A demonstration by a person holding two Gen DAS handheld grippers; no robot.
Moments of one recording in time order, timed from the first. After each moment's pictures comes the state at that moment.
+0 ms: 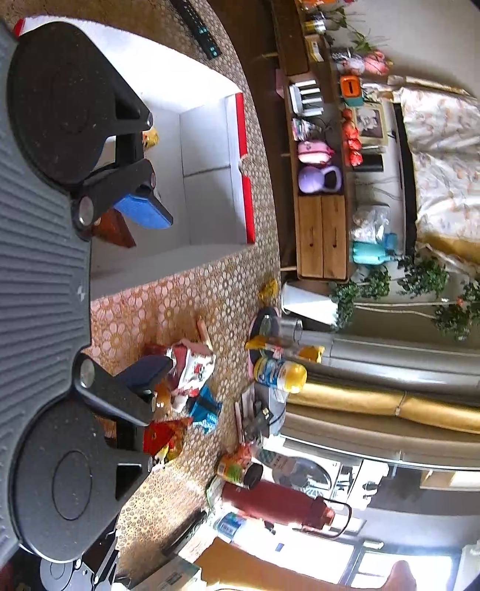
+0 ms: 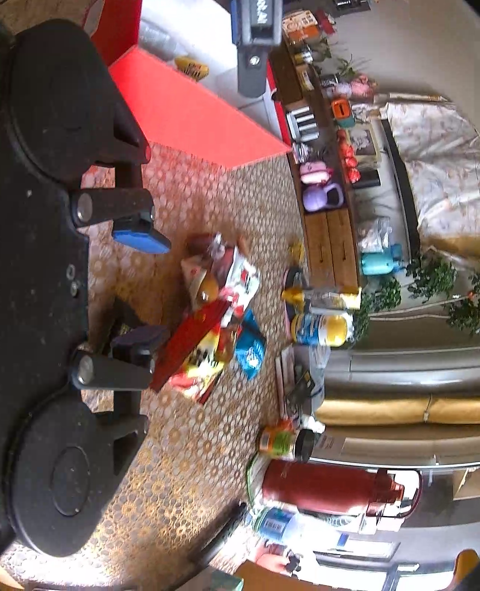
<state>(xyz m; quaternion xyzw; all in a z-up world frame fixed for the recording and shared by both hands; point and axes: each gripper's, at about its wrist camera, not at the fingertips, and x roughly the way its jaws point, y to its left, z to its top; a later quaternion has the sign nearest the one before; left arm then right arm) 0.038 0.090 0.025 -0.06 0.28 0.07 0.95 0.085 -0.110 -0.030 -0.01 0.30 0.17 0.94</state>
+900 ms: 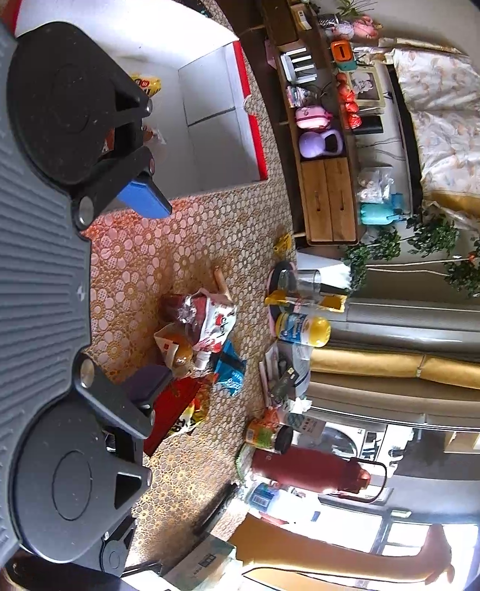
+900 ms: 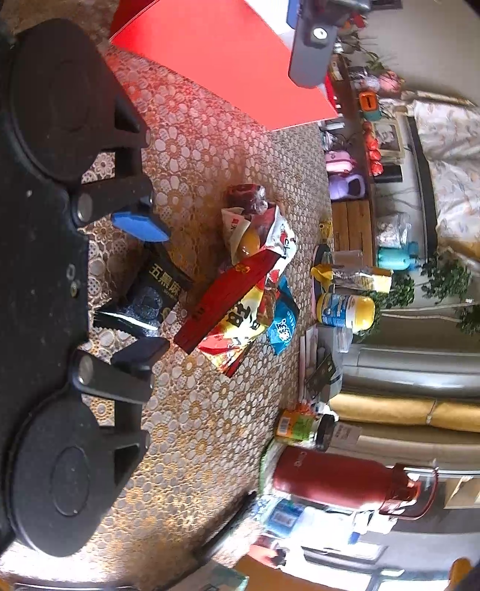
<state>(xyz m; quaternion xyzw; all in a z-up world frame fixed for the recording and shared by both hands) 0.055 0.046 0.006 -0.03 0.31 0.03 0.95 0.102 -0.130 -0.074 -0.07 0.30 0.16 0.94</state>
